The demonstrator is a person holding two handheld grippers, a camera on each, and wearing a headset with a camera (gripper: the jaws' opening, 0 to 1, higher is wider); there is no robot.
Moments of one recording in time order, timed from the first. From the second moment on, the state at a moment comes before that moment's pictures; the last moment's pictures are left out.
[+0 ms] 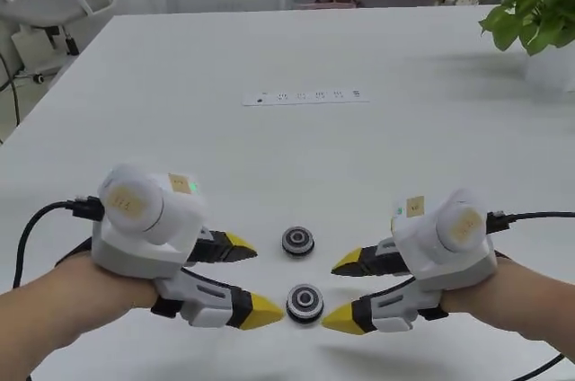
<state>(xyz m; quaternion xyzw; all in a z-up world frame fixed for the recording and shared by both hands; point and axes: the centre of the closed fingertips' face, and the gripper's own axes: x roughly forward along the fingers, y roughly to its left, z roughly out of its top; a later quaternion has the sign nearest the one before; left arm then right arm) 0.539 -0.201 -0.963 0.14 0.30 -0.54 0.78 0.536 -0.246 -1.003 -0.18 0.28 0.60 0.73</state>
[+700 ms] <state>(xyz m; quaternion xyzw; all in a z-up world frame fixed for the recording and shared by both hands) 0.540 -0.231 -0.992 0.13 0.32 -0.55 0.76 0.534 -0.237 -1.017 -0.16 0.30 0.61 0.72</state>
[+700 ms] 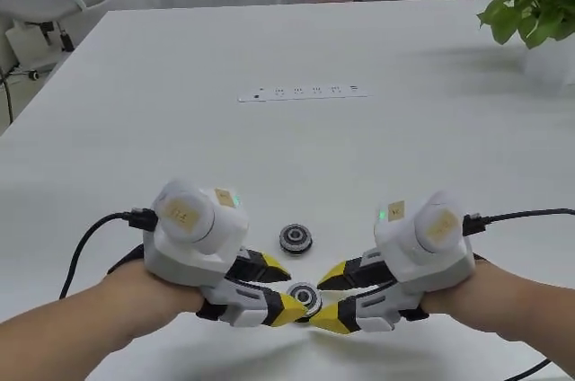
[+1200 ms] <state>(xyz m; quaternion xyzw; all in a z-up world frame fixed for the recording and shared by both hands) 0.541 -0.239 -1.004 0.21 0.29 -0.54 0.76 0.534 -0.236 -1.020 -0.15 0.30 0.60 0.72</state>
